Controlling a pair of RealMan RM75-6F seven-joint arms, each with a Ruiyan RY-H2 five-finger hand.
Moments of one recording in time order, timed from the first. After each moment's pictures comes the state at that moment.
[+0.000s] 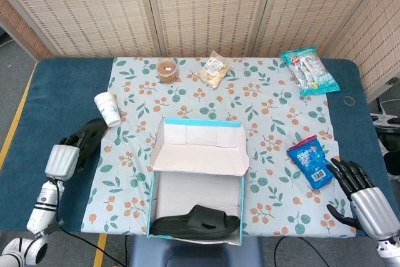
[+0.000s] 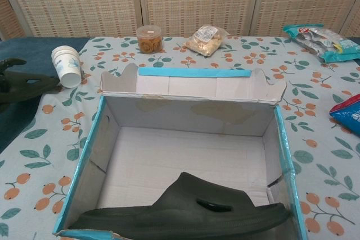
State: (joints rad) left arm -0.41 -1.63 -0.06 -0.83 1.46 1.28 -0.05; right arm 0.04 -1.00 -0.08 -1.61 -1.79 1.60 0.15
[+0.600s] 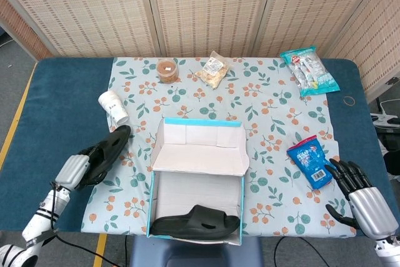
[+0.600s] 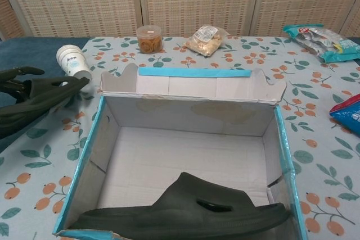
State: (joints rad) left arm -0.43 -1.38 -0.01 -1.28 1.50 1.13 -0.43; right arm 0.04 -1.01 -0.08 -1.62 -1.77 1.58 0.12
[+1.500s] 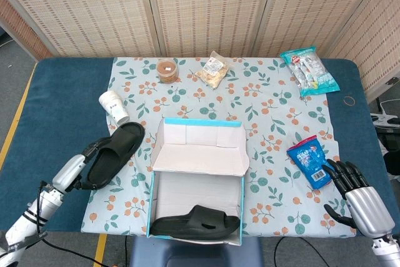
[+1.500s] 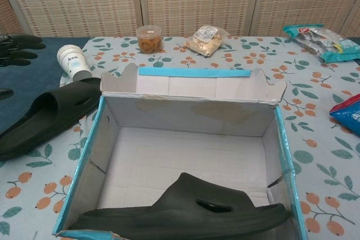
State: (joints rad) left arm -0.46 -1.22 0.04 -1.39 1.73 1.27 -0.89; right arm 0.05 -1.01 -0.08 -1.63 -1.76 1.55 0.08
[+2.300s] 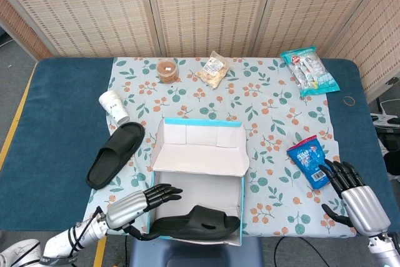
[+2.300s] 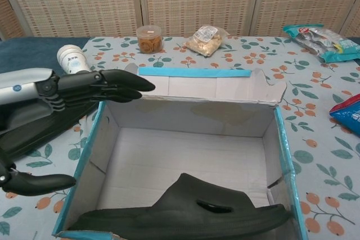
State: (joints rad) left arm -0.62 -1.30 0.14 -1.64 2.03 1.26 -0.68; right arm 0.06 -1.02 -0.08 -1.64 -1.75 1.52 0.05
